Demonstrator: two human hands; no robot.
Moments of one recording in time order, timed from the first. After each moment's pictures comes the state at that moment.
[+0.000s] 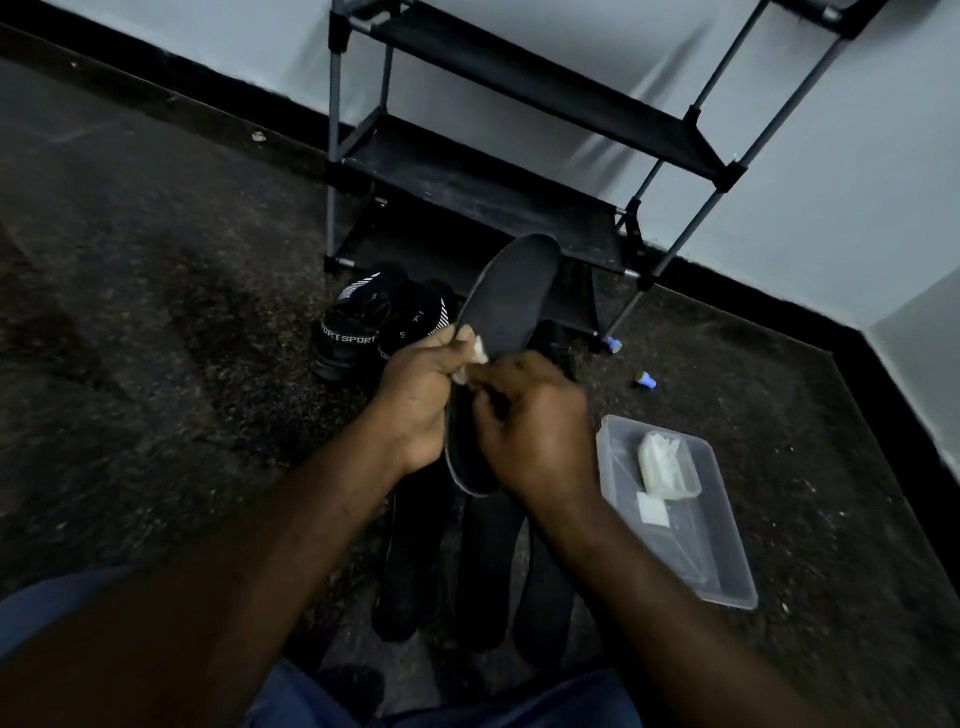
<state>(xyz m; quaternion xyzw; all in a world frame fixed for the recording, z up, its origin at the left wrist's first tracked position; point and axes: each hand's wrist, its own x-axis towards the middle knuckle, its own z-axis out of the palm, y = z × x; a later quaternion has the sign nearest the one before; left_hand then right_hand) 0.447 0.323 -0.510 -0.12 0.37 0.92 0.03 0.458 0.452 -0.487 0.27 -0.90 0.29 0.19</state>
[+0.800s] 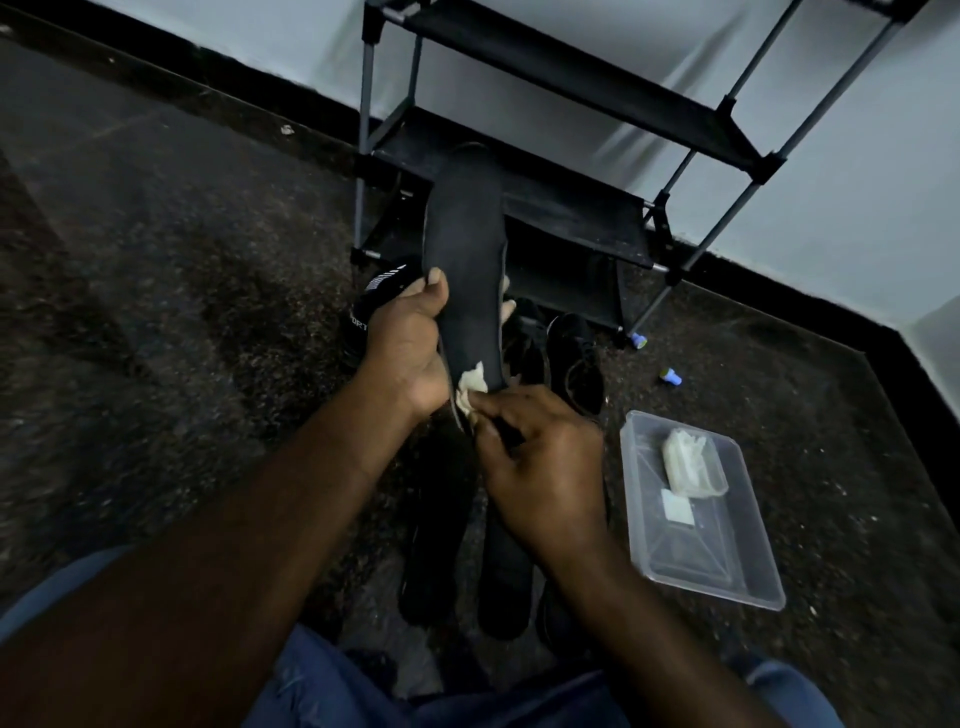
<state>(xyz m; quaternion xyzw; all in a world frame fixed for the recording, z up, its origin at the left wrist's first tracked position) 0.437 0.289 -0.497 -0.13 0.25 0.96 -0.06 0.496 0.448 -0.503 0.27 -0.87 0.37 0.18</state>
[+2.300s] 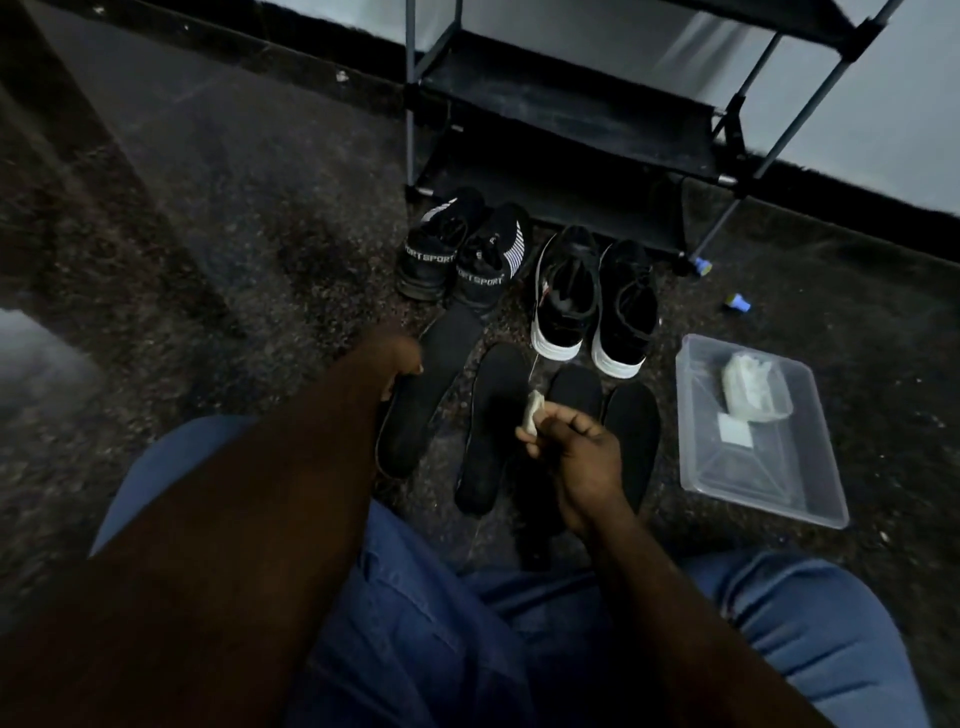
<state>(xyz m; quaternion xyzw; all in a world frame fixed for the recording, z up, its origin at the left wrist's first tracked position) 0.486 0.228 -0.618 -0.42 0.74 0.49 0.19 0.537 0.481 -0.608 -0.16 -0.59 0.77 -0.18</state>
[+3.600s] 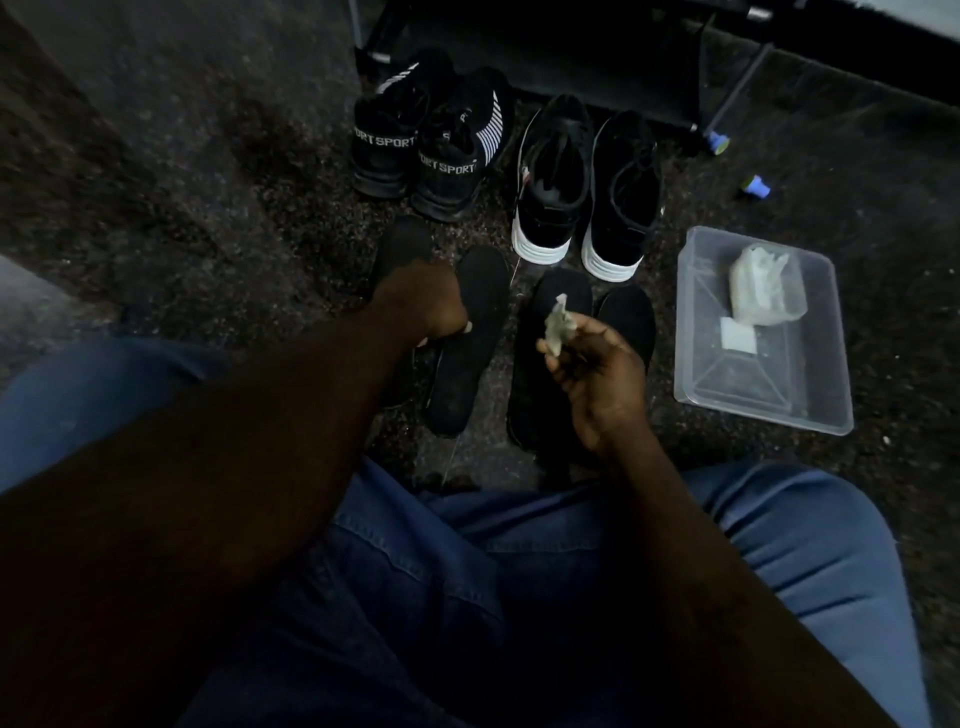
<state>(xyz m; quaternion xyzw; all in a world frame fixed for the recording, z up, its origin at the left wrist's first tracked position) 0.480 0.306 -0.634 -0.16 0.95 0.19 0.22 0.511 0.527 -0.640 -0.19 -0.53 0.80 -0.18</state>
